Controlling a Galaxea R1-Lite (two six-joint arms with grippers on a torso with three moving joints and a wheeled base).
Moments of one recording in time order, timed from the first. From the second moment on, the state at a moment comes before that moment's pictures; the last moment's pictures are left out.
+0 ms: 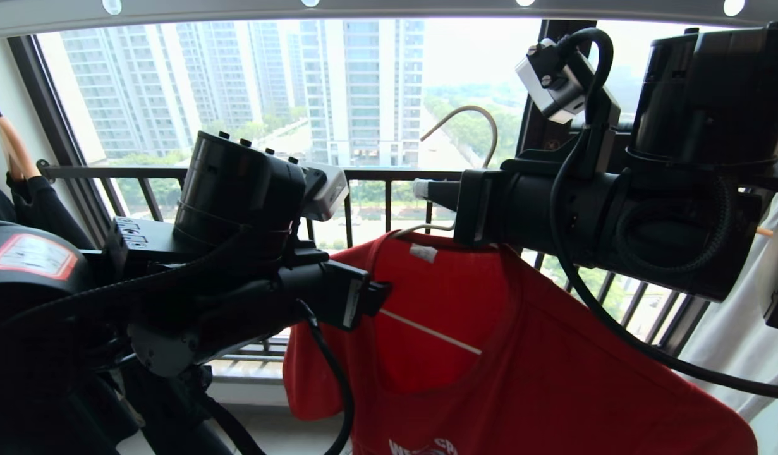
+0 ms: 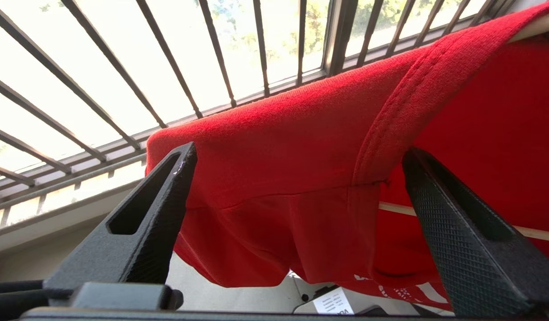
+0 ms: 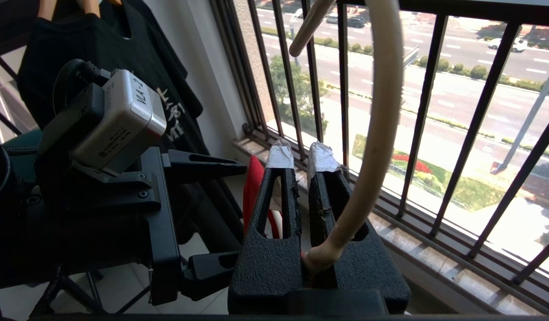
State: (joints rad) left arm -0.81 1.56 -1.11 -0.01 0.33 -0.14; right arm 0.78 1.60 -1.21 -0.34 -0.03 0.22
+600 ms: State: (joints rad) left arm -0.80 1.57 -1.11 -0.04 0.51 -0.10; right arm 0.78 1.58 -1.21 -0.34 -0.03 0.22
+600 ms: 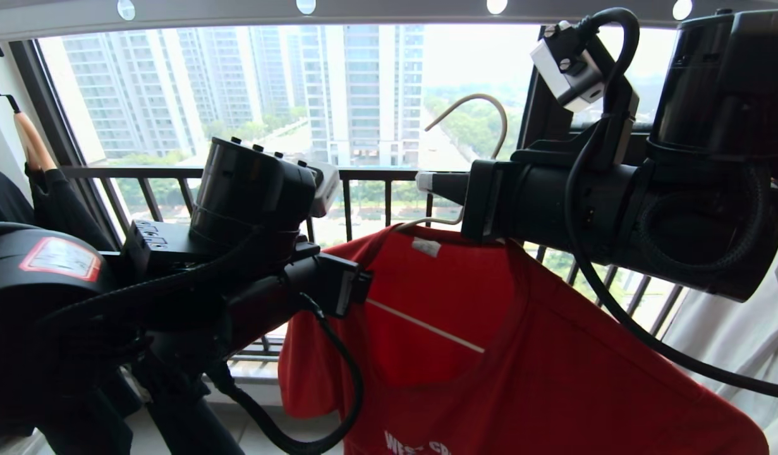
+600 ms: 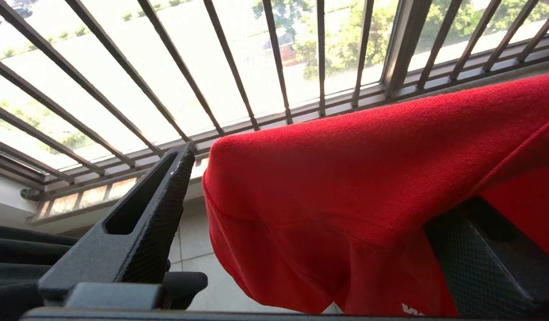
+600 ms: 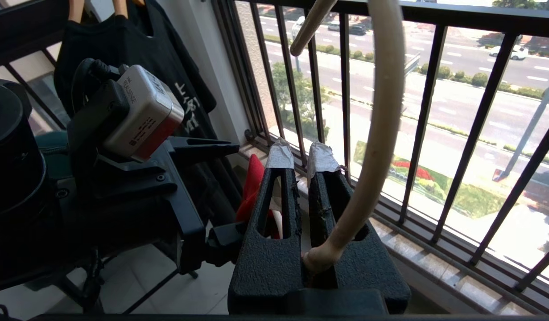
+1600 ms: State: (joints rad) left arm -0.81 1.50 -1.09 -0.06 0.56 -0.05; right arm 0.74 1.60 -1.22 -0.34 -0.04 0.21
